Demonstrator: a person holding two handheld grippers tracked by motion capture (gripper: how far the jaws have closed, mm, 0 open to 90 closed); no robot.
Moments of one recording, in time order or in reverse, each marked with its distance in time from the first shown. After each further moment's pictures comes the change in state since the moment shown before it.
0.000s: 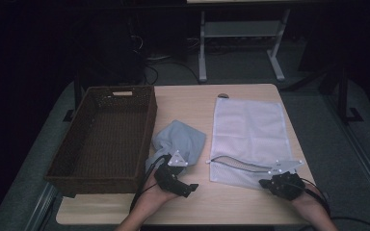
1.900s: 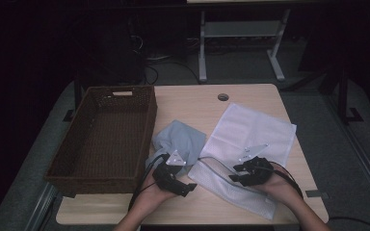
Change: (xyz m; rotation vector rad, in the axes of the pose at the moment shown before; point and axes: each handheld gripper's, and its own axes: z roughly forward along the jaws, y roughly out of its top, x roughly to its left) left arm 0.004 -0.001 -0.002 0.006 -0.010 -0.004; right arm 0.010 0.071 0.042 -0.034 0.153 -0.102
